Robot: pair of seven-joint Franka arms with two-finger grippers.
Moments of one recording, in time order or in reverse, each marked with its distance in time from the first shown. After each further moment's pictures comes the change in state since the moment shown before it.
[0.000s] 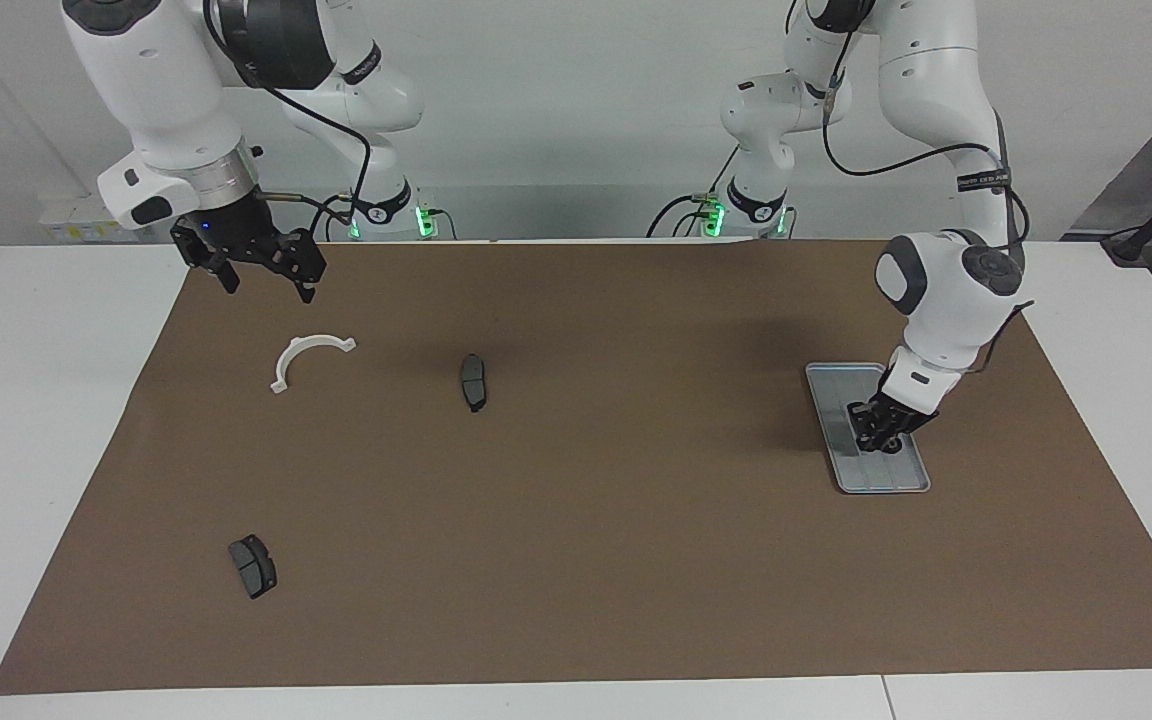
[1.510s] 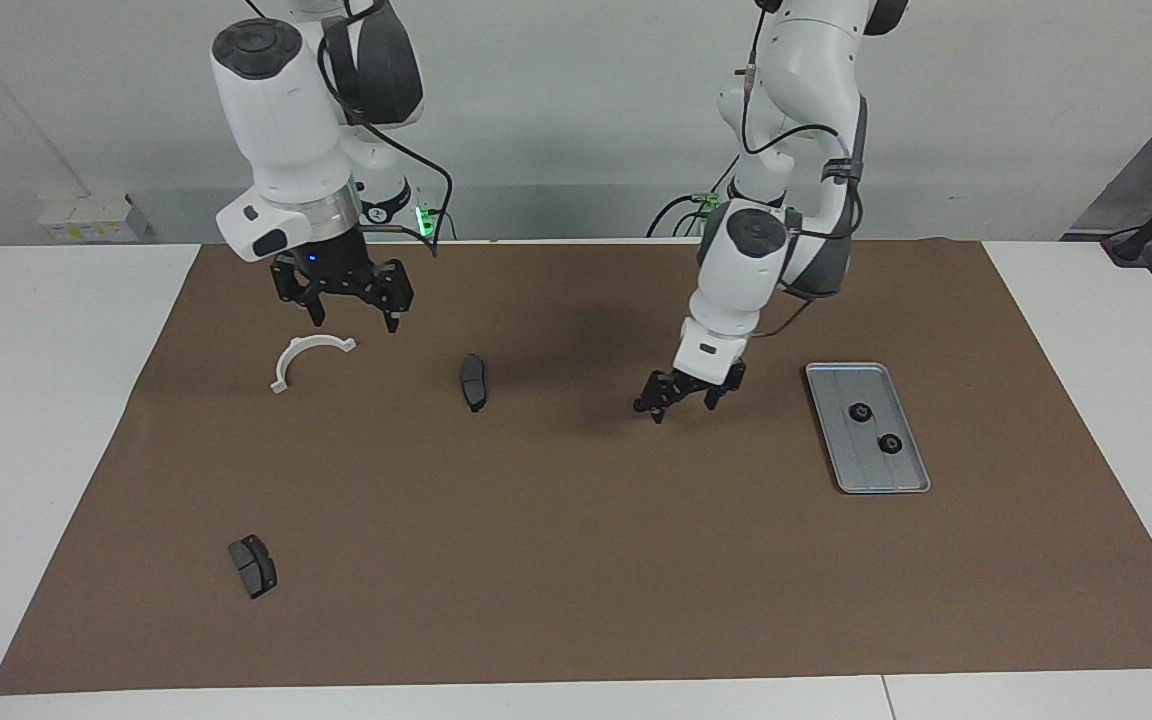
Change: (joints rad) left arm -0.371 -0.027 0.019 0.043 0.000 -0.036 -0.602; right arm 0.182 0.035 0.003 -0.109 0.002 0.218 0.162
